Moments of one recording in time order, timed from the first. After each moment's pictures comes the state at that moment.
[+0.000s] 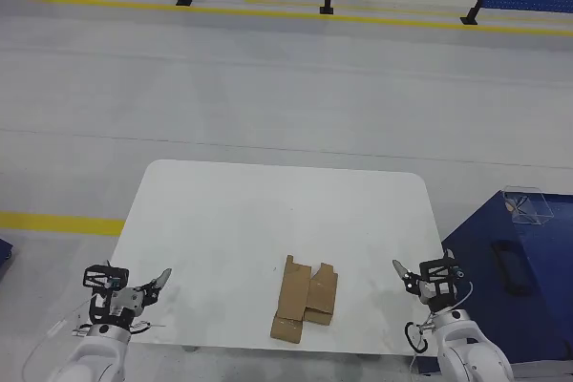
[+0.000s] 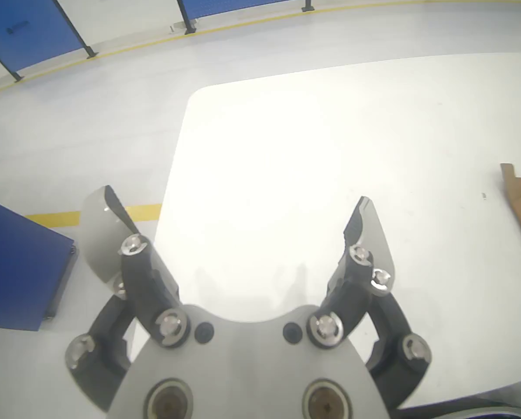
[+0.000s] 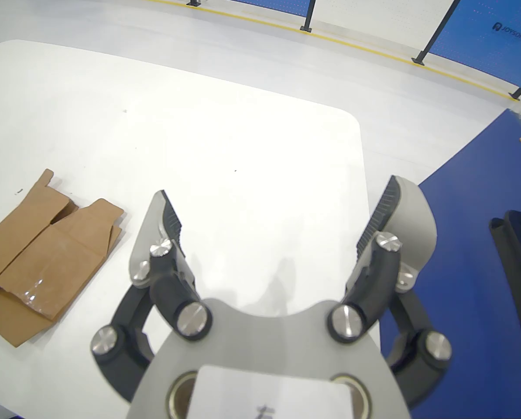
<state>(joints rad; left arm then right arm) 1.70 -1.15 -1.59 -1.83 1.24 -0.05 -0.08 -1.73 -1.15 1.60 -1.80 -1.33 0.00 0.00</state>
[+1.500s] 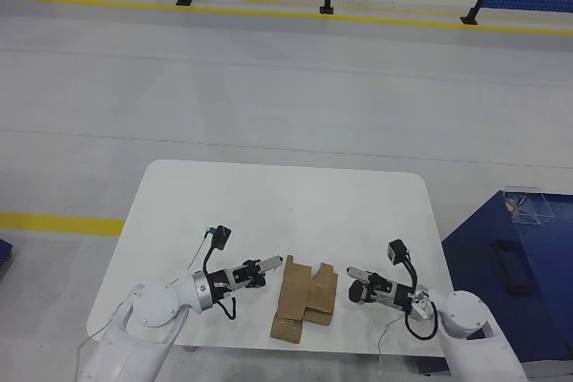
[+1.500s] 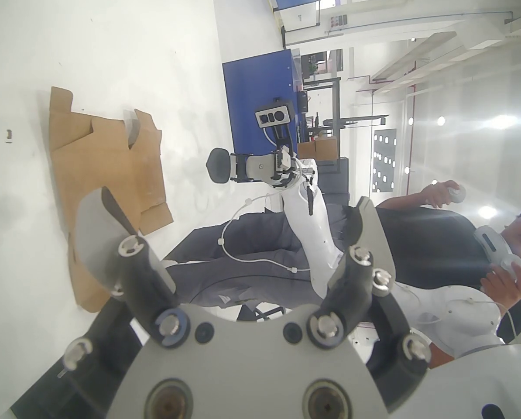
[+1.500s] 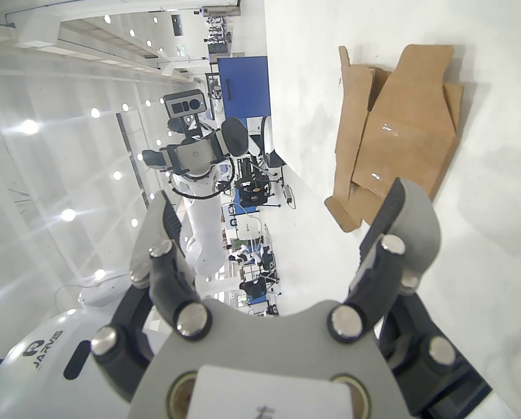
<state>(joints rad) 1.21 -1.22 -1.20 -1.55 -0.08 -0.11 -0.84 -1.34 -1.15 1.50 -1.36 0.20 -0.17 1.10</state>
